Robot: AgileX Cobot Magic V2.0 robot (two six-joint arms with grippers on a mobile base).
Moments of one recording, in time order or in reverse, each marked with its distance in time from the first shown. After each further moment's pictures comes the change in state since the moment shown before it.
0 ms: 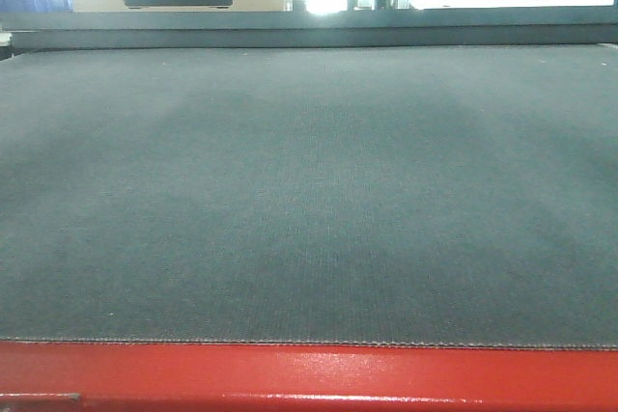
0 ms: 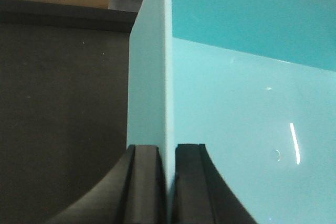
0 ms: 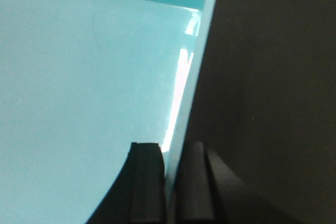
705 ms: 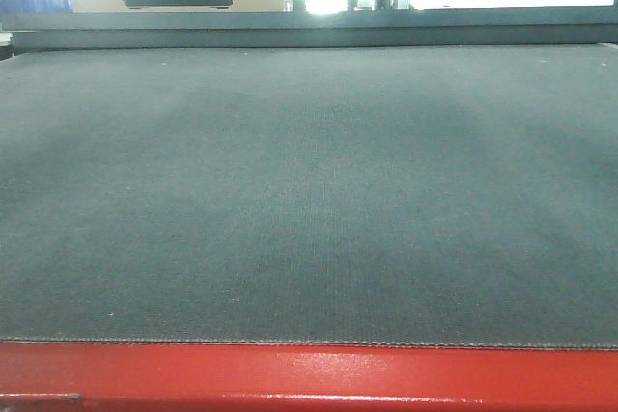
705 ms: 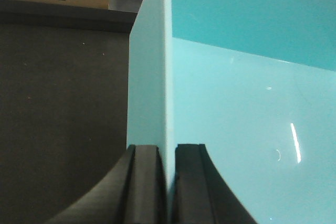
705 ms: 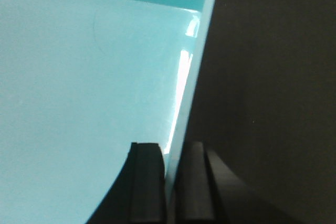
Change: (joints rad) left arm 0.000 0.000 0.000 0.000 -0.002 0.000; right arm 0.000 0.000 0.000 0.000 -0.016 0.000
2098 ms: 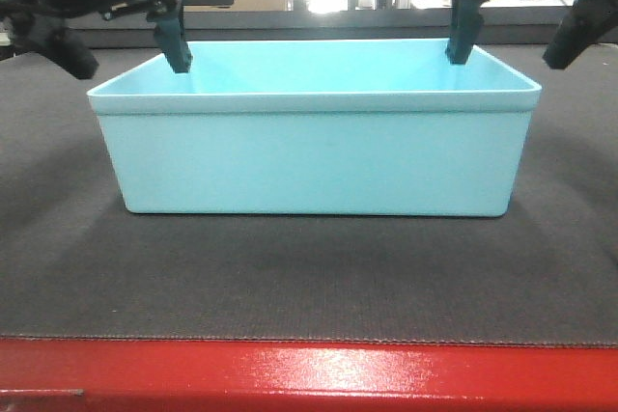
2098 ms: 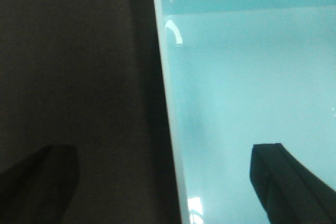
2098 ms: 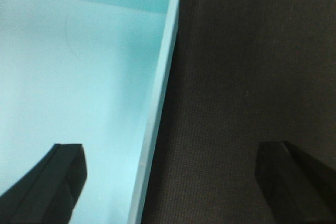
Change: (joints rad) left arm 0.002 0.282 0.324 0.102 -0.009 -0.001; right arm -0.015 0.363 0.166 -0.048 -0.001 -0.013
